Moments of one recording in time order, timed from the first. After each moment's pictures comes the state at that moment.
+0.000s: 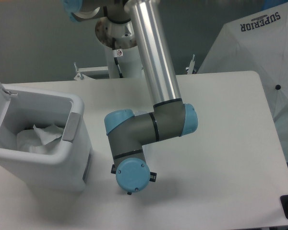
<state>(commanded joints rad) 2.27 -2.29 -1.19 -1.49 1.60 0.46</state>
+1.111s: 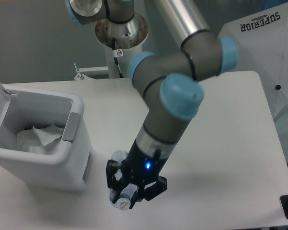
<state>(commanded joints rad) 2.45 -2.04 -1.12 -1.05 0.76 0.47</state>
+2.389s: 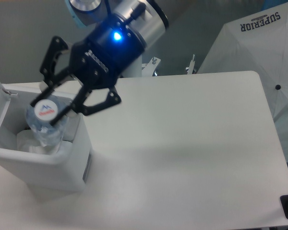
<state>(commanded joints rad) 2.41 -1.79 -1.29 -0.98 0.40 0.50</state>
